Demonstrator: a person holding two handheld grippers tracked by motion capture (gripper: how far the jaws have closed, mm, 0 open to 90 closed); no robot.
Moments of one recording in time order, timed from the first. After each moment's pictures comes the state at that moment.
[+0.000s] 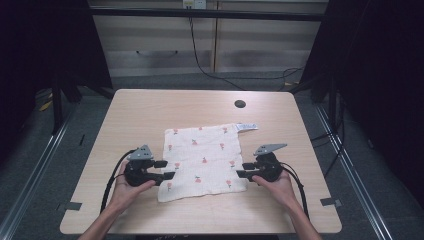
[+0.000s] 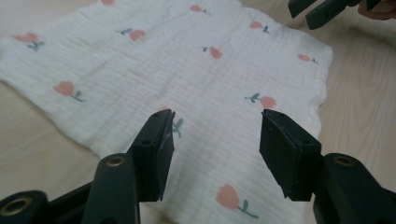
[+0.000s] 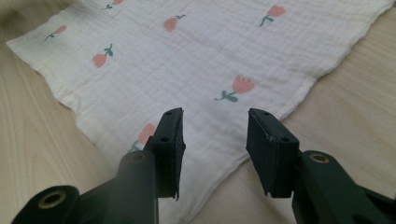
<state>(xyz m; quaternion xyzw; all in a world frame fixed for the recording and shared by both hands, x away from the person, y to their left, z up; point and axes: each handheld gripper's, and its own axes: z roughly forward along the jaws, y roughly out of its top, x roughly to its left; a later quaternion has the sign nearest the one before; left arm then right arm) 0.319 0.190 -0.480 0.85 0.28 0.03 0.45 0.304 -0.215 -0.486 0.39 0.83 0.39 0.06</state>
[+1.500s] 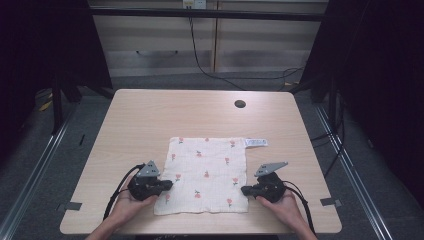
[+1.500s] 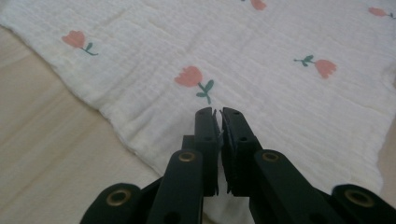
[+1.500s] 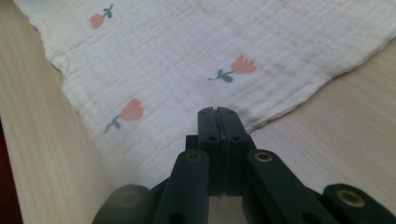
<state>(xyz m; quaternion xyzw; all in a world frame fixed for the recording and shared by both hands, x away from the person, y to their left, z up) 0.287 0.183 -0.499 0.88 0.27 0.05 0.39 0.251 -0.213 -0.497 0.37 0.85 0.36 0.03</state>
